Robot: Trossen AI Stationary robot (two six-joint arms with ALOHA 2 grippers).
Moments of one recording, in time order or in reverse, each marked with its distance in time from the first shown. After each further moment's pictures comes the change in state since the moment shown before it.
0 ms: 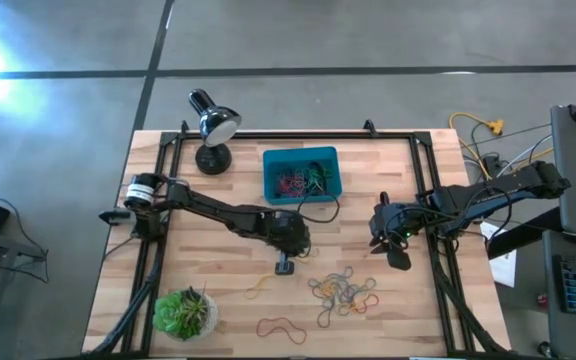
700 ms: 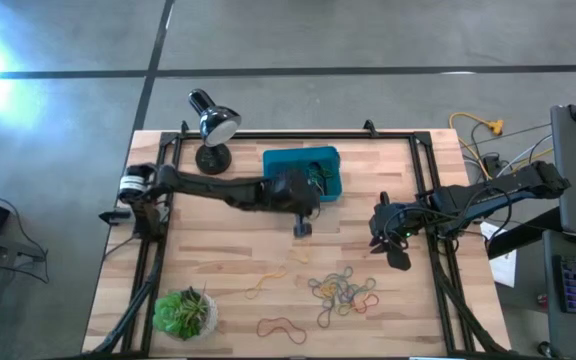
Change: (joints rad) left arm 0.146 -0.068 0.153 -0.002 -0.239 0.107; right arm 0.000 0.000 0.000 0.003 0.003 0.000
